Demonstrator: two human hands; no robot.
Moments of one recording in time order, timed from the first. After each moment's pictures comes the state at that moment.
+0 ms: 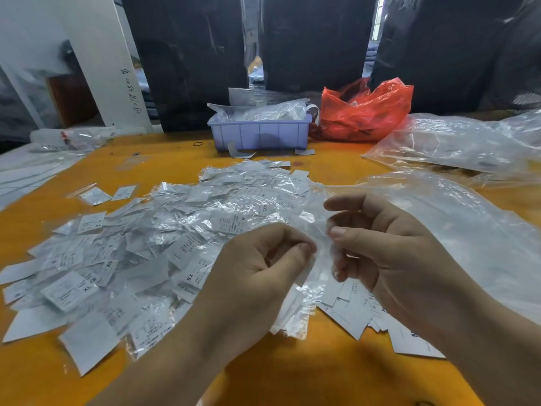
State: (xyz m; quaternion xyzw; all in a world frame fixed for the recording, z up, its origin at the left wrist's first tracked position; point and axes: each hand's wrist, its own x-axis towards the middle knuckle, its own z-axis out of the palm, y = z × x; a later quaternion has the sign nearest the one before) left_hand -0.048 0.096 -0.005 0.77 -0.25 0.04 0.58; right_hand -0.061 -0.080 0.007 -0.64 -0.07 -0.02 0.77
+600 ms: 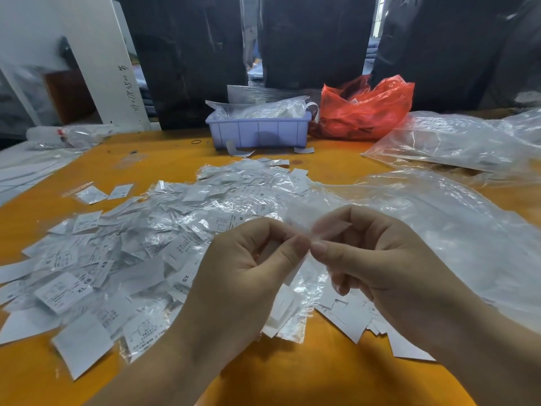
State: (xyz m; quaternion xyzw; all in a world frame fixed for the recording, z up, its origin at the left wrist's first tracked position) left_hand -0.050 0.097 -0.002 0.76 -0.23 0.08 0.60; right_hand -0.069 -0.076 0.012 -0.70 -0.10 0.00 0.70
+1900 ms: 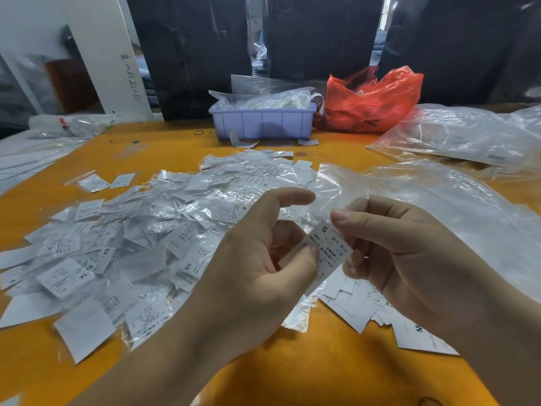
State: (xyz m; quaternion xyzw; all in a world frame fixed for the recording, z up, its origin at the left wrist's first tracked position) left_hand -0.054 0.095 -0.002 0.77 -0.29 0.04 0.57; right_hand -0.065 -0.081 0.014 -0.64 -0.04 0.05 0.77
